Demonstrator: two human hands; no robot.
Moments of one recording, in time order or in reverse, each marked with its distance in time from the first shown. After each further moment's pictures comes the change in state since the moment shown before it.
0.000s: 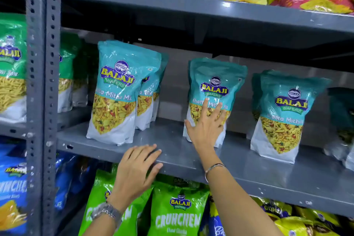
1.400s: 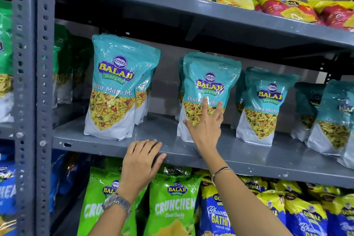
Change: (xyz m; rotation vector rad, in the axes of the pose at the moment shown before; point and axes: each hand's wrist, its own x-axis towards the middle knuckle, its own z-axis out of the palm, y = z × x) left_hand -0.005 0.001 0.007 -0.018 0.110 0.005; right_hand -0.032 0.002 -0.029 -0.018 0.069 0.049
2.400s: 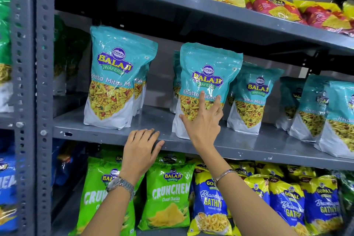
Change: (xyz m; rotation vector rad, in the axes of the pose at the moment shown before) left_hand 0.003 0.003 -0.009 -0.003 -0.100 -0.030; right_hand -0.040 -0.020 -0.044 -0.073 0.076 0.019
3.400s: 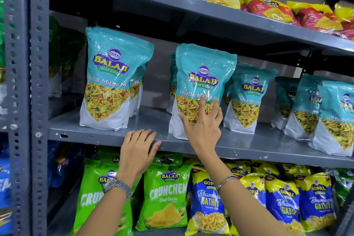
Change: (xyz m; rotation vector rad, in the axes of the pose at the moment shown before) left_hand 0.000 0.000 0.002 -0.044 0.025 -0.022; right_hand -0.010 0.013 -0.005 -0.018 0.073 -0.062
